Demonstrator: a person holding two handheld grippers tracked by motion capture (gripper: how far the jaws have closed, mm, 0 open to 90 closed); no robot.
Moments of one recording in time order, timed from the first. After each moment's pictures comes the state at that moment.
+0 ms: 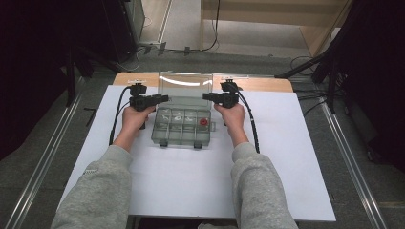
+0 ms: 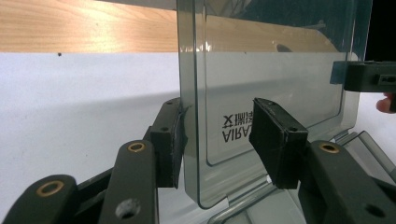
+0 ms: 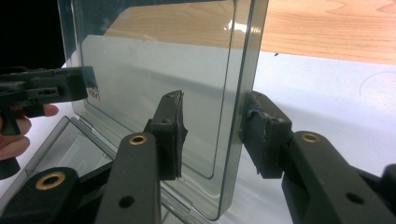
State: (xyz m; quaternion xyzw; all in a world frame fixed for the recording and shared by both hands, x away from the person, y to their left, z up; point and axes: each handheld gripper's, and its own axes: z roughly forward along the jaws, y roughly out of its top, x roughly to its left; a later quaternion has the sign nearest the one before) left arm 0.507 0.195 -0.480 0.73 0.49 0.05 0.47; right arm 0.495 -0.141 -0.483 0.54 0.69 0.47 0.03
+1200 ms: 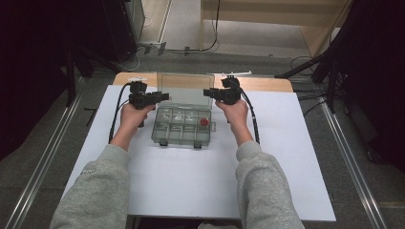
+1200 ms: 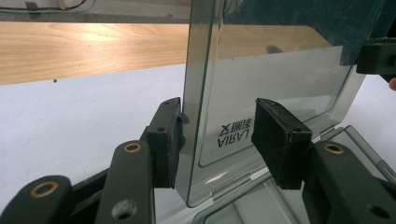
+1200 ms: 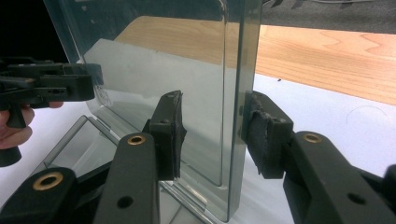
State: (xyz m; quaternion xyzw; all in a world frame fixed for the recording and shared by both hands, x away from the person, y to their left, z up) left arm 0.502 0.191 -0.463 0.75 0.46 0.07 0.48; right arm 0.487 -0.143 -0.456 0.51 0.71 0.48 0.06
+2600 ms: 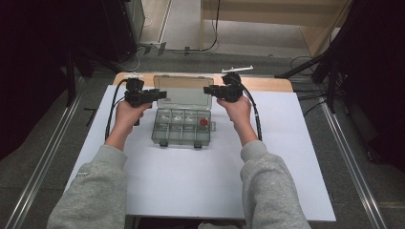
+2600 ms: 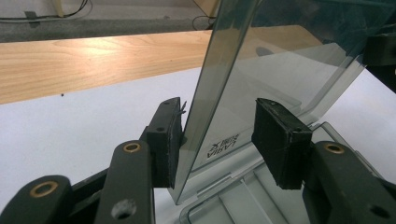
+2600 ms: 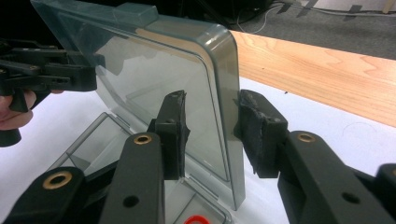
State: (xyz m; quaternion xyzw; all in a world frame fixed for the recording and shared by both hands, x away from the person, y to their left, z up) left arm 0.493 0.197 -0.440 0.76 0.44 0.07 0.47; right arm 0.476 -0.144 -0.430 0.48 0.73 0.47 0.07
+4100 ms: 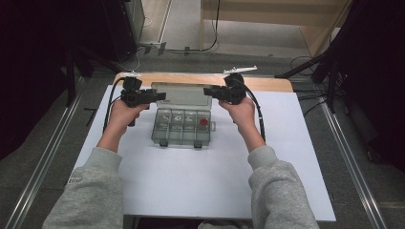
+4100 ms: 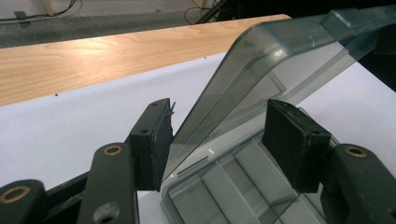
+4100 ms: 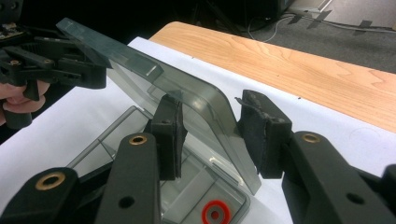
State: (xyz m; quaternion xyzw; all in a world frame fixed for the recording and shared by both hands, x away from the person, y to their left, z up) left arm 0.478 0.199 -0.419 0.78 0.42 0.07 0.46; right arm 0.451 -0.146 -0.408 0.45 0.74 0.49 0.07
